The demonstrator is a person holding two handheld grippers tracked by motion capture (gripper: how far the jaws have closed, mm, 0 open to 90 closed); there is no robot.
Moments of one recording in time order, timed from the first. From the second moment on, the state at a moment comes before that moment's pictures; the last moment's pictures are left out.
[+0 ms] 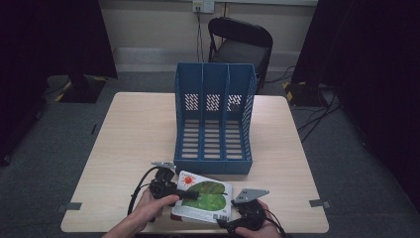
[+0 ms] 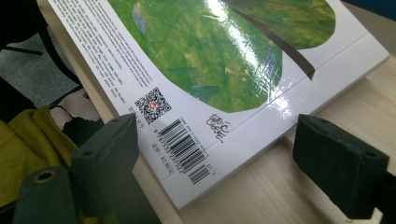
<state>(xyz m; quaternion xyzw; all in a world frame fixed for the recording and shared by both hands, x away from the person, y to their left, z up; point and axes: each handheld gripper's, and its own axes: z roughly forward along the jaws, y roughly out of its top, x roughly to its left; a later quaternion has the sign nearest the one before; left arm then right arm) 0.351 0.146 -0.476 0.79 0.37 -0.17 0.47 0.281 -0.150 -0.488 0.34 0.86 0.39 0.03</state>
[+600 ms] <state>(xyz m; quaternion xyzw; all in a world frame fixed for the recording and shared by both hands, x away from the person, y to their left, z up) 0.340 0.138 -0.471 0.80 0.32 -0.14 0.49 0.286 -0.175 -0.474 0.37 0.83 0.42 0.04</state>
